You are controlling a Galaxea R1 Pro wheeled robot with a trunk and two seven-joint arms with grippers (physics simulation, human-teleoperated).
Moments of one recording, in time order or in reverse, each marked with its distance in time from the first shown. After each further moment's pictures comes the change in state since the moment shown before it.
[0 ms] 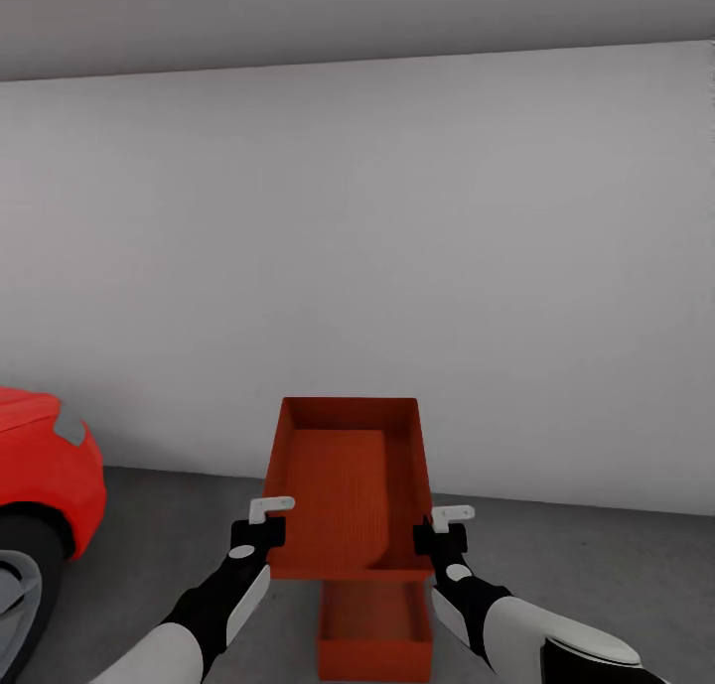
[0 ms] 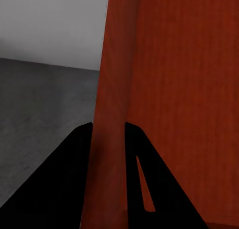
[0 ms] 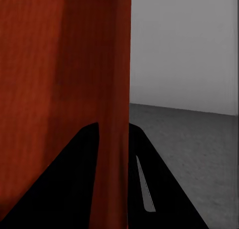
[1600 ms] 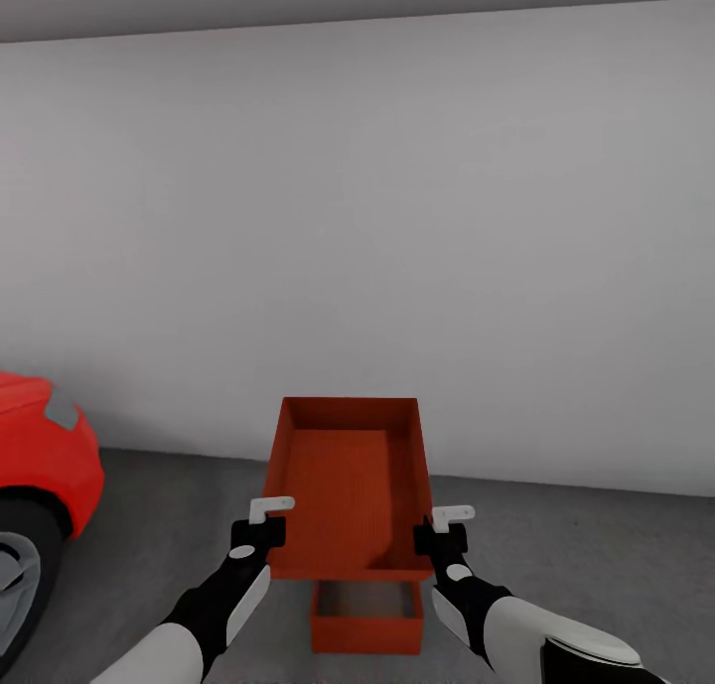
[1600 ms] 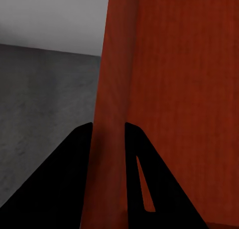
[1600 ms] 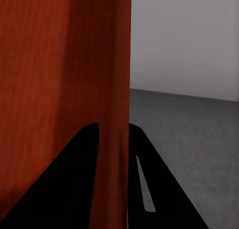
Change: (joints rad) left arm 0.000 0.000 0.000 0.000 0.000 0.000 0.001; right arm 0.000 0.000 0.002 0.001 -0.004 0.000 0.003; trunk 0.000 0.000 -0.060
